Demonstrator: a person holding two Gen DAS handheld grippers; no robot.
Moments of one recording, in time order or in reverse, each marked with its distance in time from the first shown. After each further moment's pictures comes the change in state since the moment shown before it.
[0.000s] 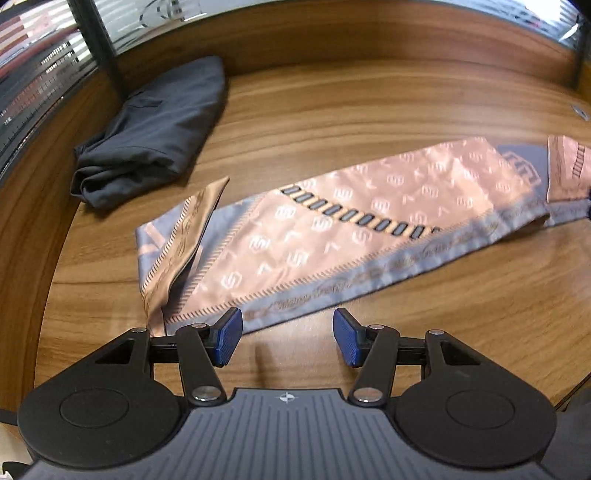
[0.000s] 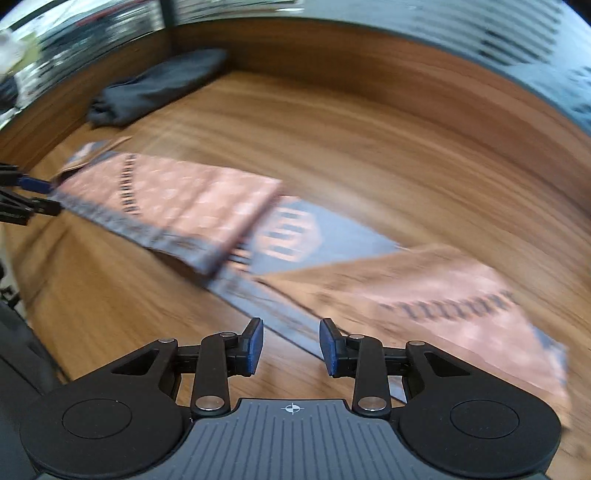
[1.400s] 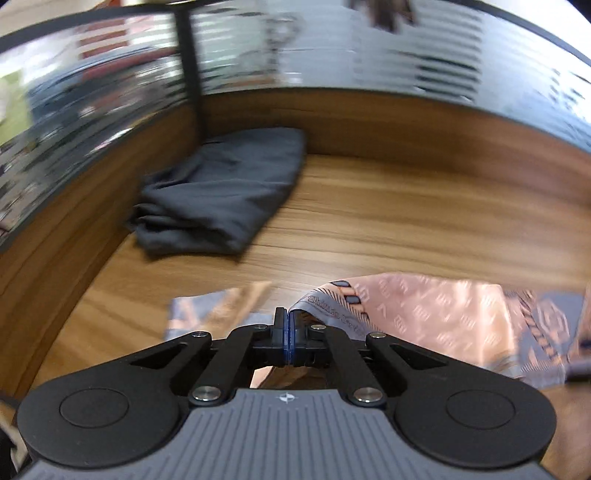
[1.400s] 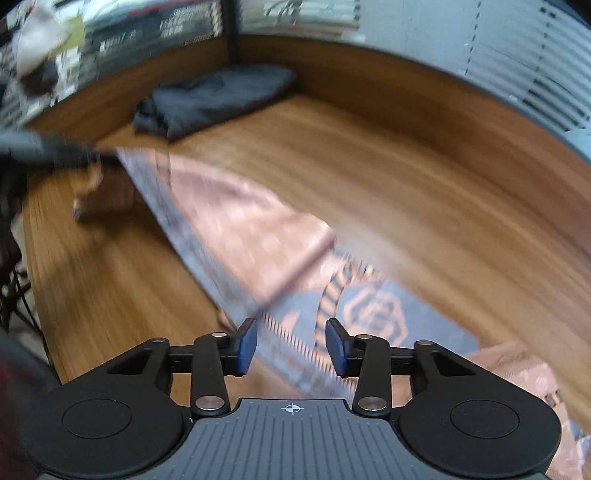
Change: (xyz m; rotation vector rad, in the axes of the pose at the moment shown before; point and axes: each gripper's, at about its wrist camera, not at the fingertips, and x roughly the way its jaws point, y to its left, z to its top) left arm -0.013 0.045 0.050 -0.330 -0.222 0.133; right arm 0.028 0.048 0.034 -0.134 -0.036 0.017
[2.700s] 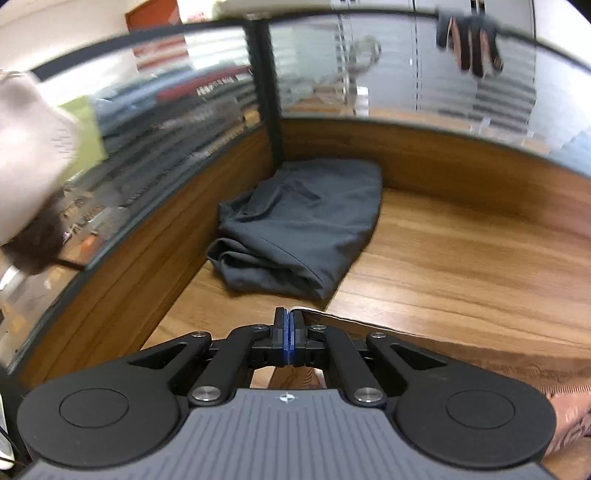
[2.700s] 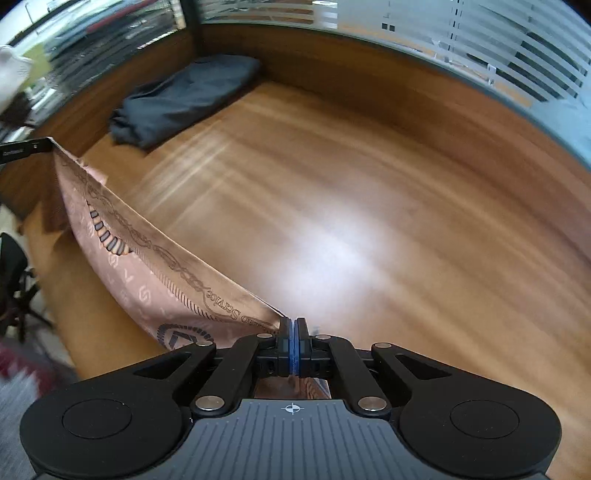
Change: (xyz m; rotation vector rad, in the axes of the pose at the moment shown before) left arm -0.002 0.034 0.066 -0.043 0.036 0.136; right arm -0.036 -0.086 0.064 0.099 0.138 0.021
